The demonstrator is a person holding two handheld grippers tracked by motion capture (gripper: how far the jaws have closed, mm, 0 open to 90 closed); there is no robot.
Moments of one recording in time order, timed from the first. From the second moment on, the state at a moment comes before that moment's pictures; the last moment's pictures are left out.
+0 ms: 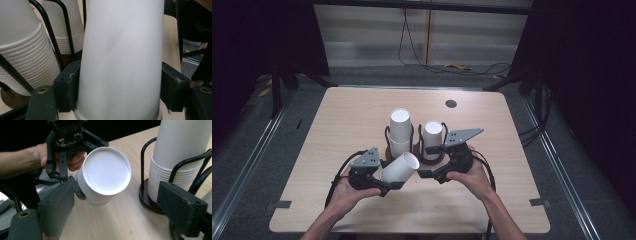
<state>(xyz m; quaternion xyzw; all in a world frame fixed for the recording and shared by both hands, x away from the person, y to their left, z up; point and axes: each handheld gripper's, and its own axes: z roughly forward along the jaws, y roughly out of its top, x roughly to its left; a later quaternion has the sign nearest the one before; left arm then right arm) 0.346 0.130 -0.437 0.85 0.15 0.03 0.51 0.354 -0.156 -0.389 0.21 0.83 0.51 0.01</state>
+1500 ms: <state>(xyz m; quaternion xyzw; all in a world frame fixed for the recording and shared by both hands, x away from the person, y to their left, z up) 0.342 0.108 -0.442 0.94 0.12 0.04 0.32 0.350 -0.136 -0.409 0.15 0.92 0.36 0.02</state>
